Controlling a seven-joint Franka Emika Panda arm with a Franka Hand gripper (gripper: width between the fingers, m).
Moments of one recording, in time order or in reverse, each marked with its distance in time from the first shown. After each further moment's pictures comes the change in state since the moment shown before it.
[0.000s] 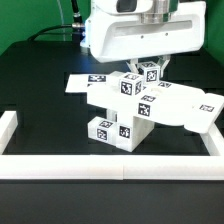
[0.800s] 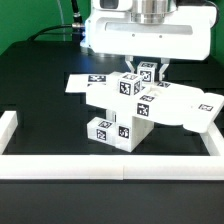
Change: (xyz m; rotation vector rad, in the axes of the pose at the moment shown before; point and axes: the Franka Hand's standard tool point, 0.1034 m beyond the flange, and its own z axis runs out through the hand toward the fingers) arm 0.000 0.000 0.000 0.027 0.002 0.680
